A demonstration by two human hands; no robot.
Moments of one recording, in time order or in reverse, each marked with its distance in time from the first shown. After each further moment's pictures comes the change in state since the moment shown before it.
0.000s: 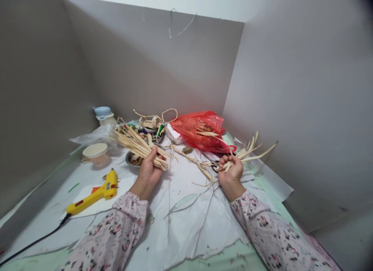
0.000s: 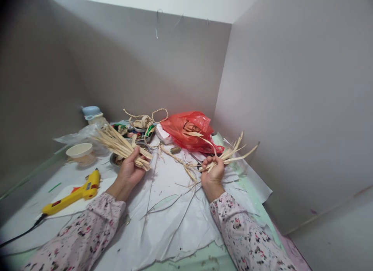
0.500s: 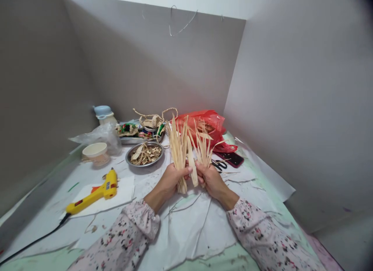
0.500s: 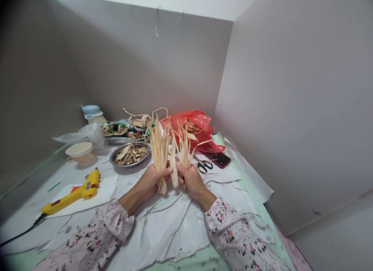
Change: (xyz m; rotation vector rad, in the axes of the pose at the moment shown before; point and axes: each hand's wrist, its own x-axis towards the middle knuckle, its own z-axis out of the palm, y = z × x) left_hand -0.032 -0.051 -0.009 0.659 -0.471 -0.125; right_hand -0.048 0.034 0.010 -0.575 -0.609 0.346
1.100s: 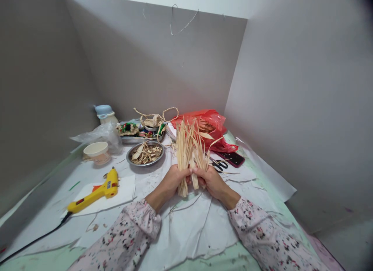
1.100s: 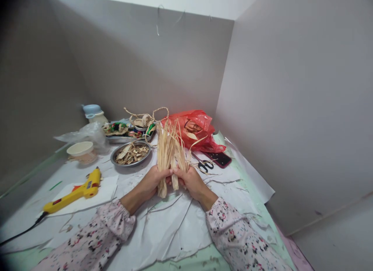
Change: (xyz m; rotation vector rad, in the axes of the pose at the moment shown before) left_hand -0.007 0.001 0.007 0.112 0.006 -0.034; right_hand -0.004 -0.001 -0.001 -0.087 -0.112 0.023
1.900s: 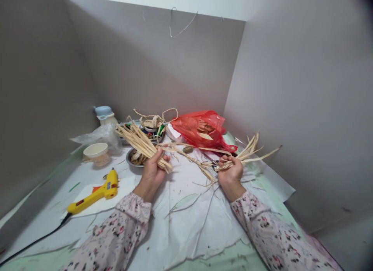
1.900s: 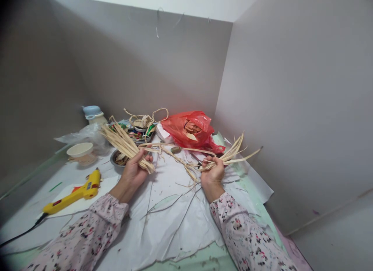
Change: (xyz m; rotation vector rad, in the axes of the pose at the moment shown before) left_hand 0.021 0.031 -0.042 -0.687 0.344 0.252; right_hand 0.019 -0.015 -0.056 0.620 0.781 -0.371
